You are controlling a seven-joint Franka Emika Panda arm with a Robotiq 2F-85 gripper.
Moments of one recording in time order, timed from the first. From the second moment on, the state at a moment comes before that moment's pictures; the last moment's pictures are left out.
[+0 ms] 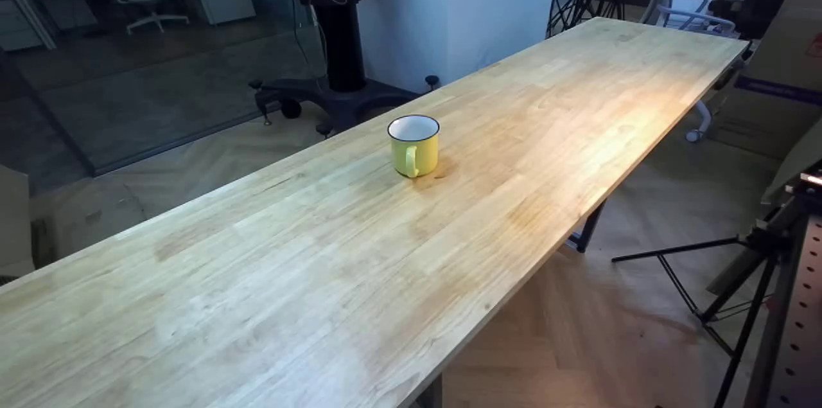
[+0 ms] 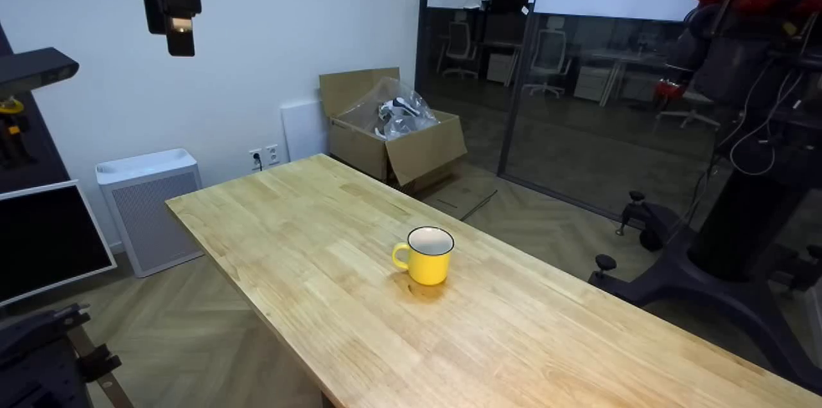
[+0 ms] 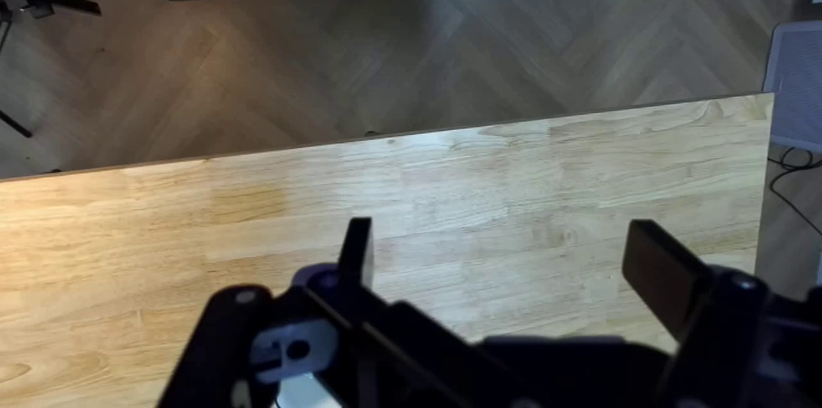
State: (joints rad) arm 0.07 -0.58 0.11 -2.39 0.22 1.79 0.24
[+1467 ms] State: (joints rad) arm -0.05 -0.32 0.04 -2.54 0.02 2.53 0.14
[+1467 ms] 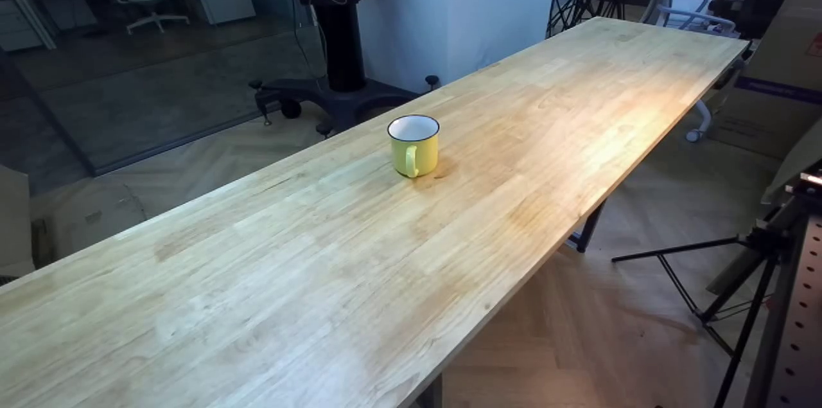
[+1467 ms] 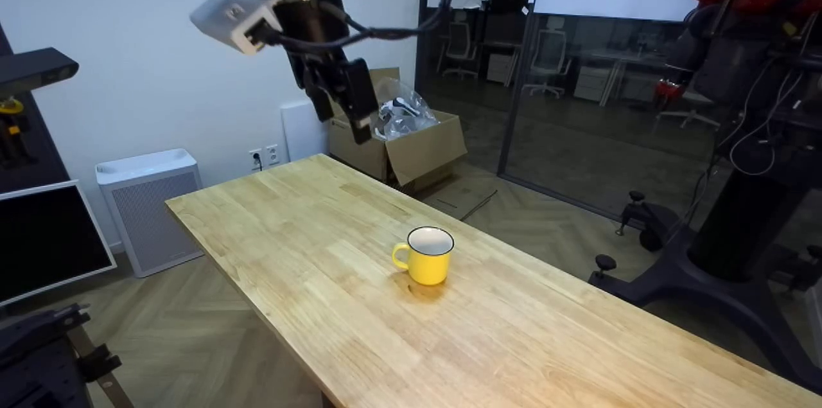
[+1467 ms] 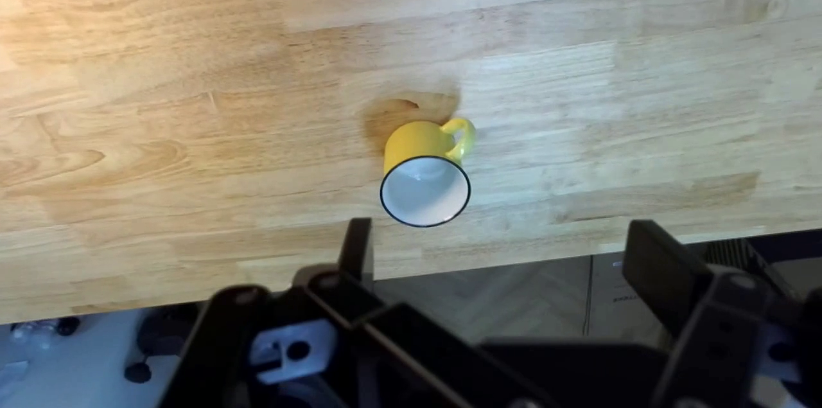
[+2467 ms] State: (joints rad) arm -0.07 -0.04 -0.01 -2.43 -0.04 2.56 0.01
